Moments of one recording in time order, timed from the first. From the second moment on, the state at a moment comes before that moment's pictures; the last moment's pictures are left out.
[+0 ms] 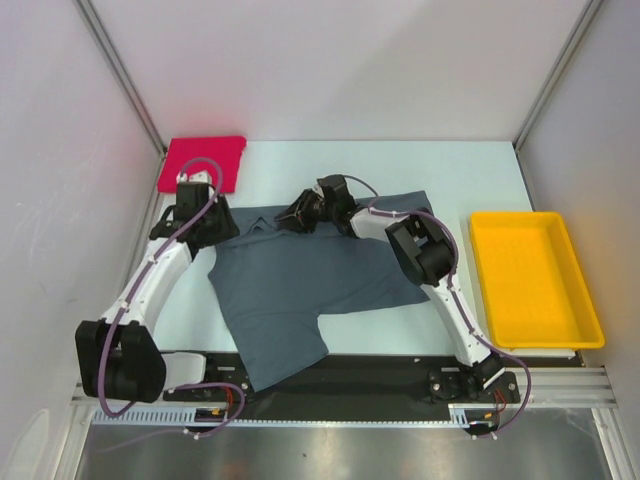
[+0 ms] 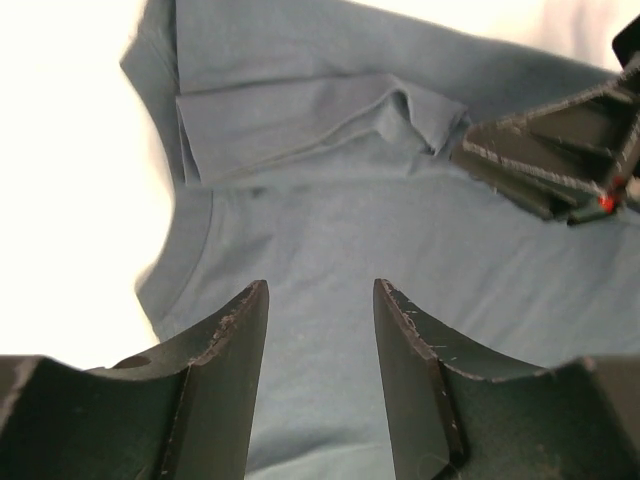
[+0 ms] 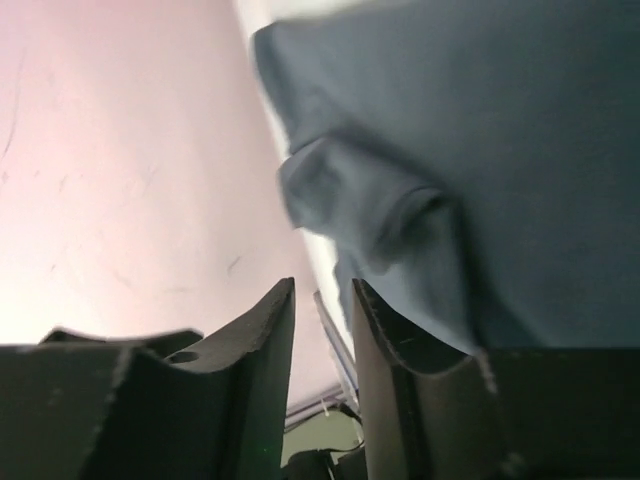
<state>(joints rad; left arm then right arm) -0.09 1.27 0.99 -0.52 -0.04 -0.39 0.62 2.47 1.74 0.33 -0.61 1.38</state>
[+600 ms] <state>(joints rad) -0.04 1.23 0.97 -0.52 0.01 -0.39 0.62 2.51 1.80 0.16 -0.54 1.36</state>
